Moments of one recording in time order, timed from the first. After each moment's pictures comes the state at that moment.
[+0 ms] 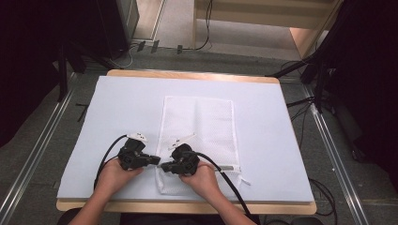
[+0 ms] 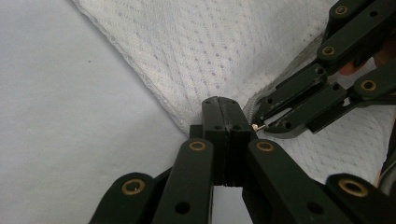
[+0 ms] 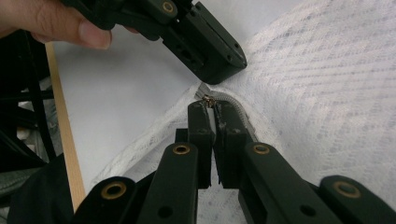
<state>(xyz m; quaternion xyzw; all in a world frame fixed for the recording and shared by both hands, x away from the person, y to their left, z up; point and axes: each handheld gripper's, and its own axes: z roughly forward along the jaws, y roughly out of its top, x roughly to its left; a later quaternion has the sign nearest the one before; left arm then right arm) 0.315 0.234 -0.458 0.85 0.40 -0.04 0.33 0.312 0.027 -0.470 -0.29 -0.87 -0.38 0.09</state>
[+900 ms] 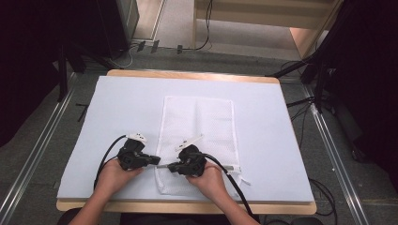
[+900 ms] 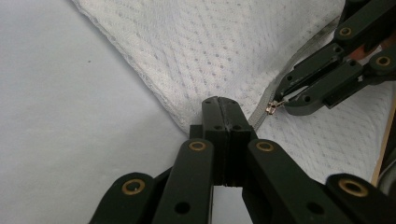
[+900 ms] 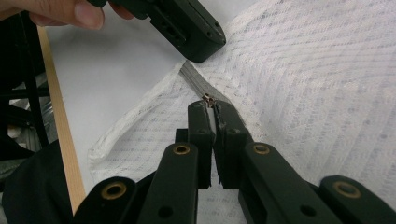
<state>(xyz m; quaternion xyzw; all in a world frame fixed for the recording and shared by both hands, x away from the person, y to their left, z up) 0.315 0.236 -0.459 0.85 0.40 -0.04 0.34 0.309 0.007 -0.468 -0.29 -0.87 -0.38 0.07</state>
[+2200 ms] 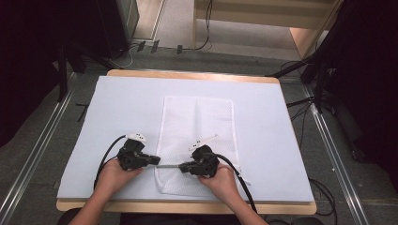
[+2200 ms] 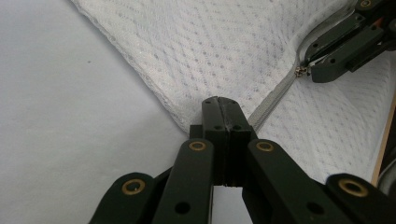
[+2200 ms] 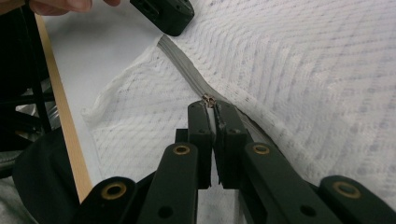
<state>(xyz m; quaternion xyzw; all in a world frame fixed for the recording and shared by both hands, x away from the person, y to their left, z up) 0.315 0.236 -0.460 0.85 0.39 -0.04 0.34 0.309 -0.030 -0.468 -0.31 -0.87 -0.38 0.08</state>
